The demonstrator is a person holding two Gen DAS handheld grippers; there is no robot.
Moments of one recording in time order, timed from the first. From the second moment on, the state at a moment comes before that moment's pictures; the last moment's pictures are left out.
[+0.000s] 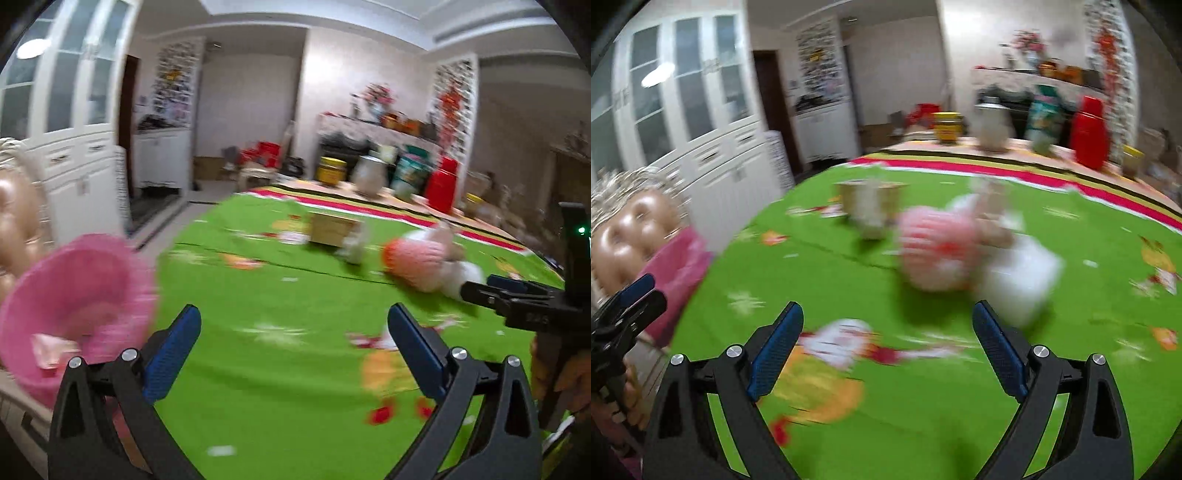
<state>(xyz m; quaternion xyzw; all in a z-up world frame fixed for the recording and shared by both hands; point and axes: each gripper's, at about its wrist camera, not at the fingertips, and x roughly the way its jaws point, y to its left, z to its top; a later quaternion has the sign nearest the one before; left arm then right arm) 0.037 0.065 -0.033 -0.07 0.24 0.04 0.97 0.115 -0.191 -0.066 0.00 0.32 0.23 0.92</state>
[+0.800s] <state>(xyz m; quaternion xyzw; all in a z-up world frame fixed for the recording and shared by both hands) 0.132 -0.007 -0.055 -0.11 0.27 0.02 0.96 0.178 -0.262 -0.109 -0.10 0.39 0.22 0.89</state>
